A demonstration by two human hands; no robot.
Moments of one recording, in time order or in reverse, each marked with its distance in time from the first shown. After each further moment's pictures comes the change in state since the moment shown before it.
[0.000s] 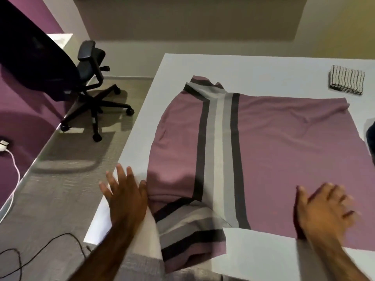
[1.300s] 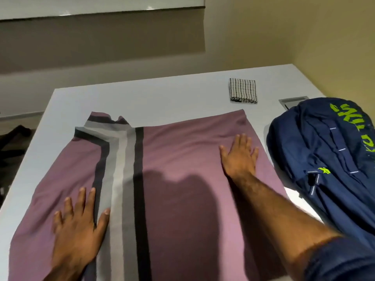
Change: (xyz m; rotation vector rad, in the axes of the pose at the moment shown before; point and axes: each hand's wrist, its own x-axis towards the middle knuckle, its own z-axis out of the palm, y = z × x) left_hand 0.102 0.176 0.026 0.016 -0.328 0.250; right_hand 0.249 -0.025 0.001 -0.026 -0.100 -0.082
